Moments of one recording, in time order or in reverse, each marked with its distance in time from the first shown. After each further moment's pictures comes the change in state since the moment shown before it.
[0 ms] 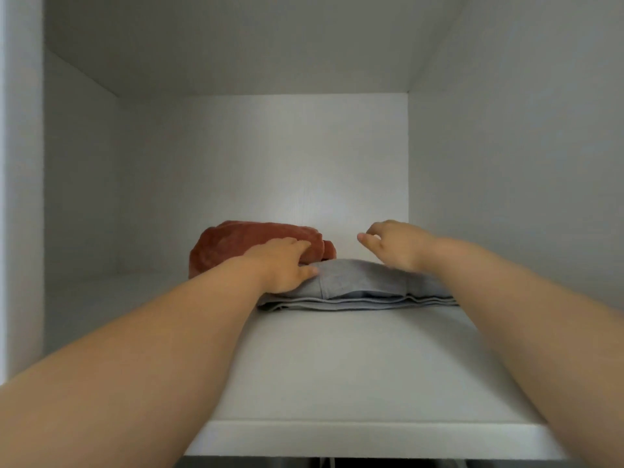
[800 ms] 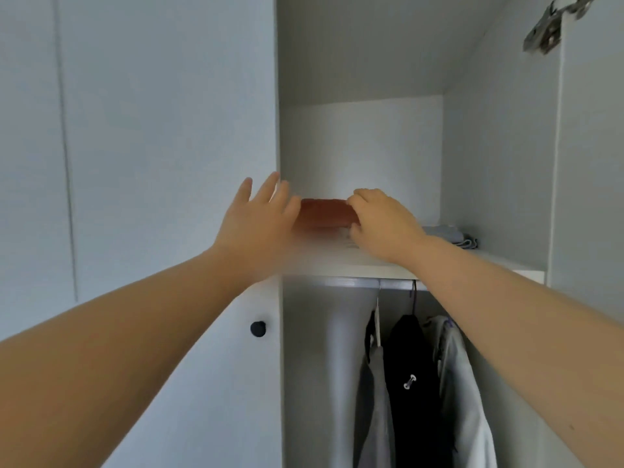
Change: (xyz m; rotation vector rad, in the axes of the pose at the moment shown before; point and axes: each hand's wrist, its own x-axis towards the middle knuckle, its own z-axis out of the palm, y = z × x) left_hand -0.305 0.017 -0.106 0.726 0.342 -0.090; right_hand -0.185 -0.138 -0.037 -0.017 0.425 -0.415
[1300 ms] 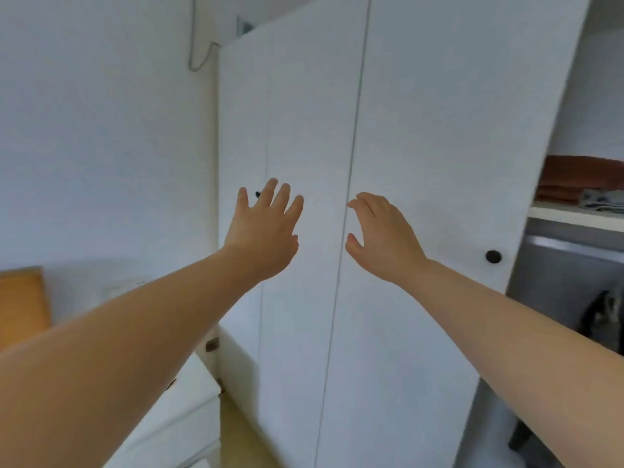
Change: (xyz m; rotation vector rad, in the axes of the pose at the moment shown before) left_hand -0.323 -0.155 -0.067 0.148 -0.480 -0.411; right_hand -0.085 -0.346 -0.028 0.466 0.045 -0.364
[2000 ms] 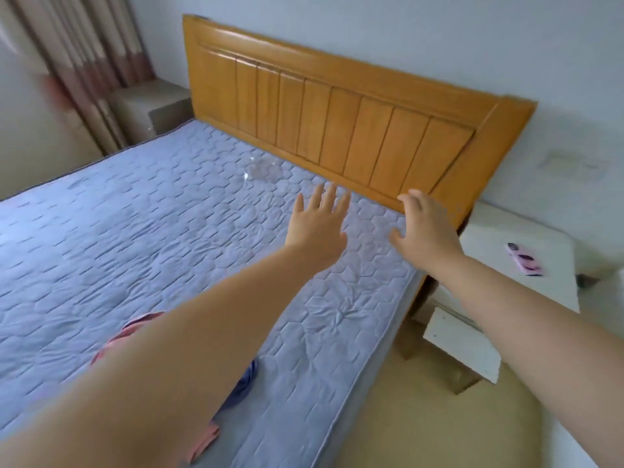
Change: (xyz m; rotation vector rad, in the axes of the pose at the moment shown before) left_hand -0.527 -0.168 0.043 0.051 -0.695 -1.059; right_hand -0.134 -0.534 0.113 0.730 -0.486 -0.781
